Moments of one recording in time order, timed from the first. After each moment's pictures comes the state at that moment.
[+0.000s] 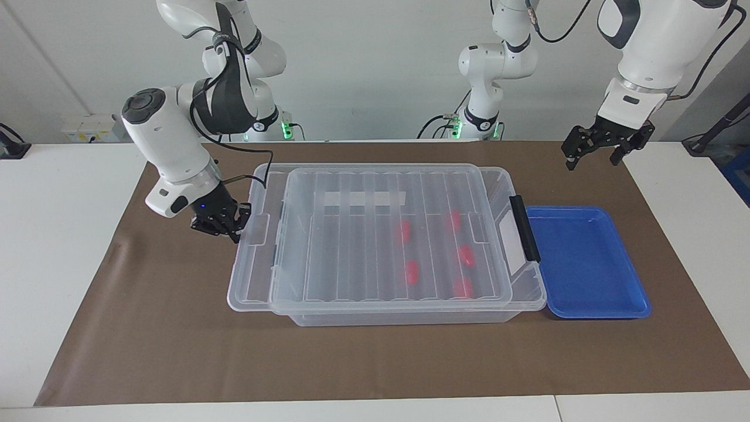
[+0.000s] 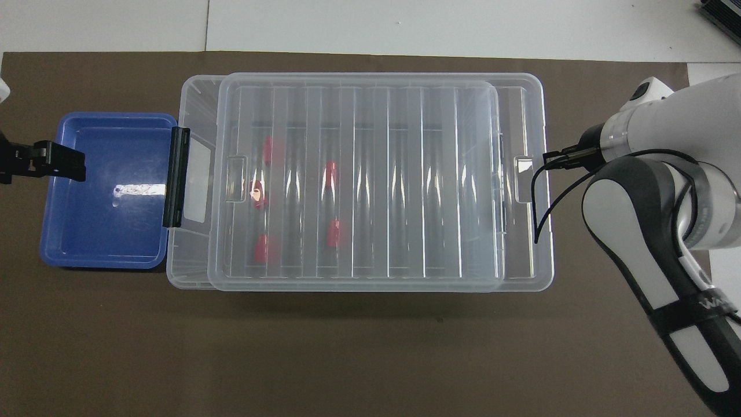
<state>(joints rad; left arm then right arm) -0.07 0.02 0.00 -1.54 0.08 1.58 -0.06 0.10 0.16 -0.02 -1.81 0.15 2.08 -0.16</state>
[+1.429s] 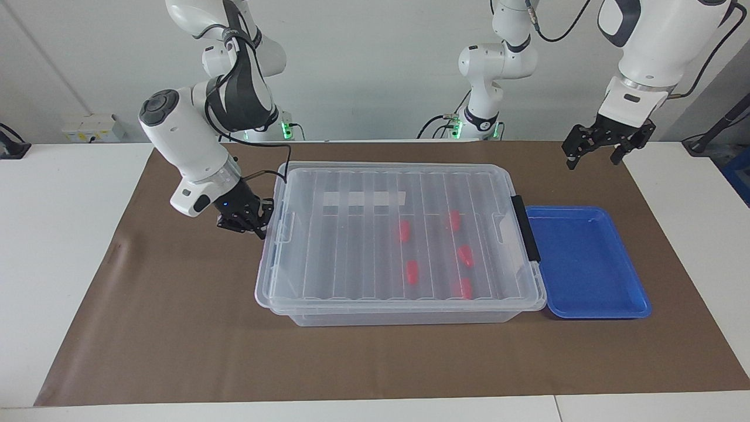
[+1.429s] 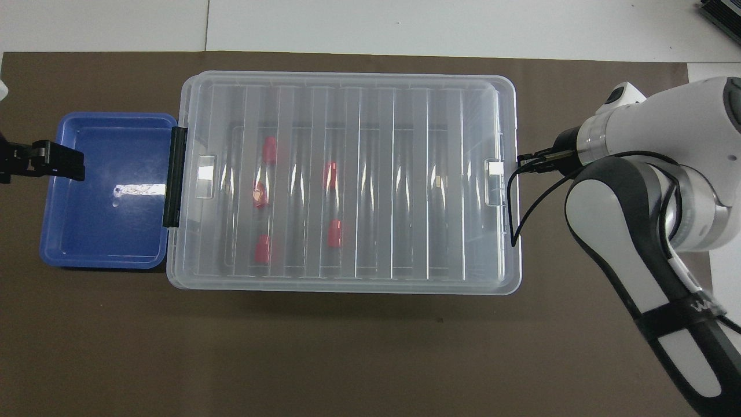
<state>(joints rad) -0.07 0.02 0.00 -1.54 0.08 1.58 -0.06 0.14 0.16 -0.02 -1.82 0.27 2.08 -0.15</state>
